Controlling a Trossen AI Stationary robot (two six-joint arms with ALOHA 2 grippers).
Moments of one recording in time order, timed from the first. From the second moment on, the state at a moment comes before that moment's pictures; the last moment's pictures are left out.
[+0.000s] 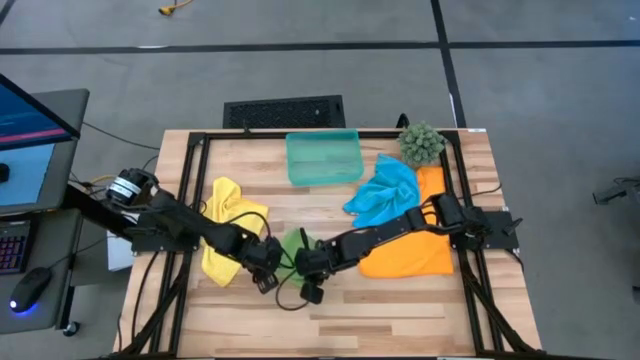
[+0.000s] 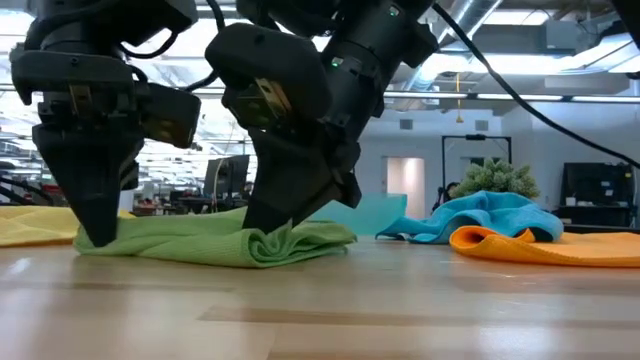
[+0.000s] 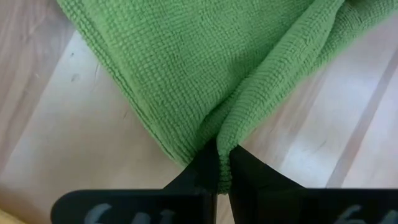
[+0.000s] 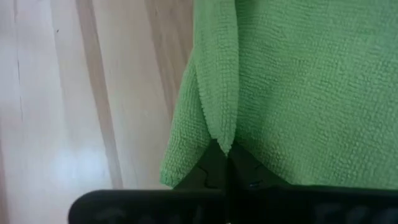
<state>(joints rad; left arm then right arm) -0.37 1.58 0.75 -0.38 0.04 -0.91 0.30 2.24 1.56 -0.39 -0.08 0.55</state>
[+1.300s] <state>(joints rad) -0.44 1.40 0.82 -0.56 -0.29 -0.56 0.32 2.23 1.56 -0.42 0.00 0.50</state>
